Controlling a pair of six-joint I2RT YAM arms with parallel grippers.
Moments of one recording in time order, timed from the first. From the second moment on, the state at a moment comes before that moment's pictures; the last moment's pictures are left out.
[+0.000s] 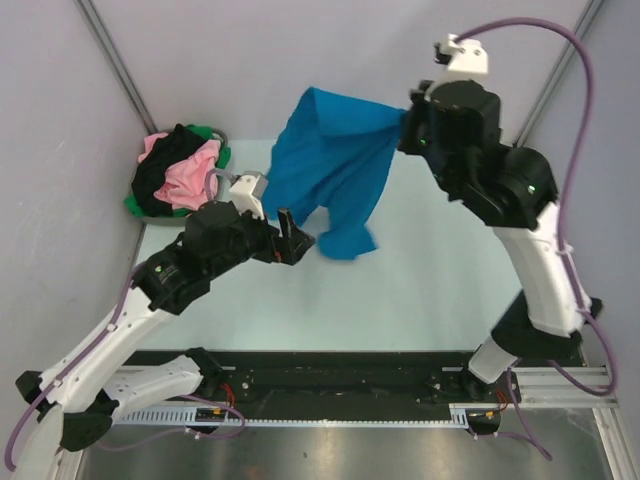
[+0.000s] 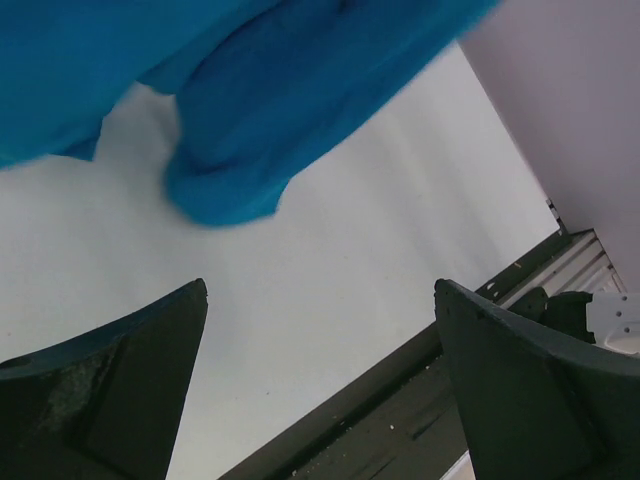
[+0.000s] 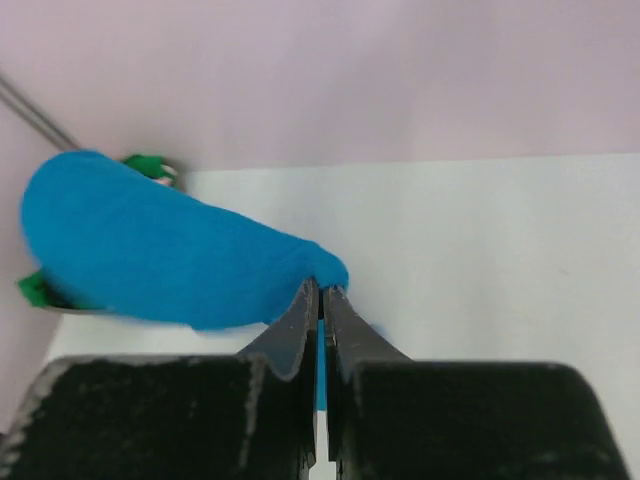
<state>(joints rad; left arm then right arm) -0.75 0.95 1.15 -0.59 -0.04 -0.48 0.83 1.71 2.58 -1.08 0.66 0.35</state>
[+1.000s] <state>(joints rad) -0.75 1.14 0.96 -0.52 -0.06 -0.48 0.52 1.38 1.42 -0.97 0.63 0.60</state>
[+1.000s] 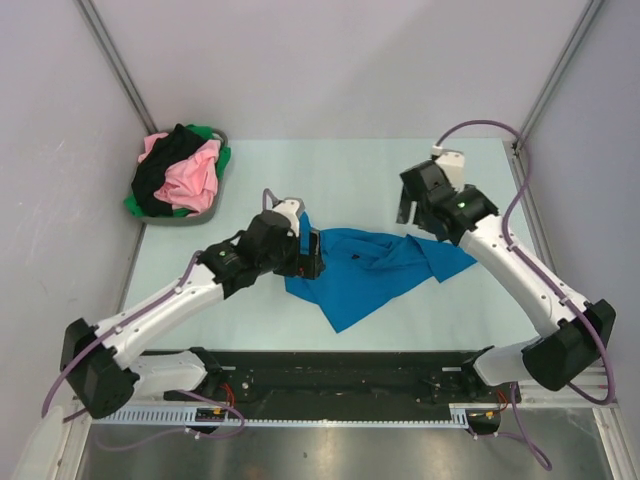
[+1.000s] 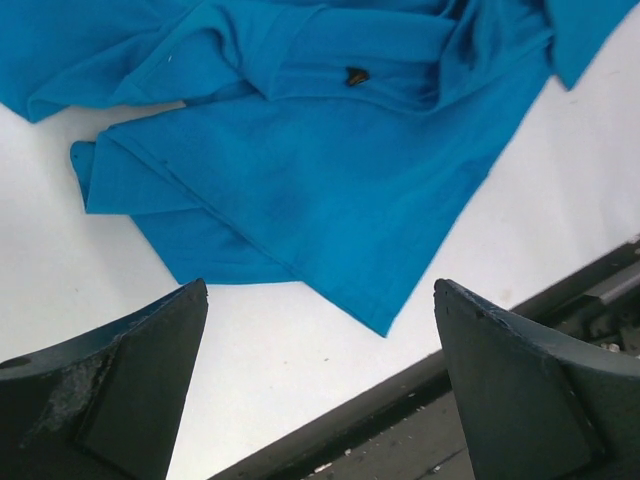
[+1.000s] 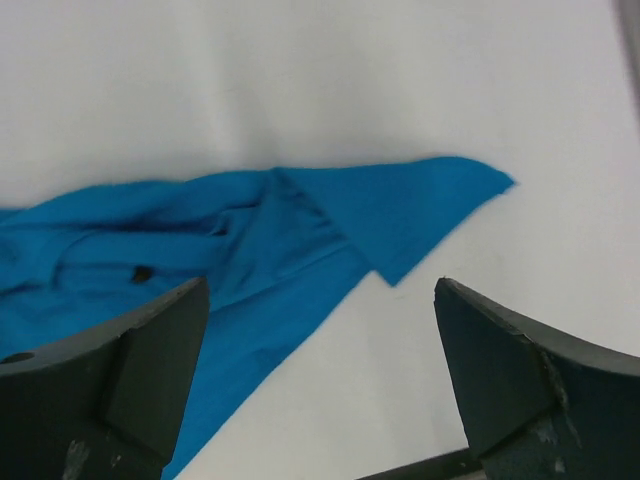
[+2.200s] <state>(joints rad) -0.31 1.01 0.64 -0.35 0.01 -0.65 0.66 1.80 1.43 -0.69 0.35 0.56</state>
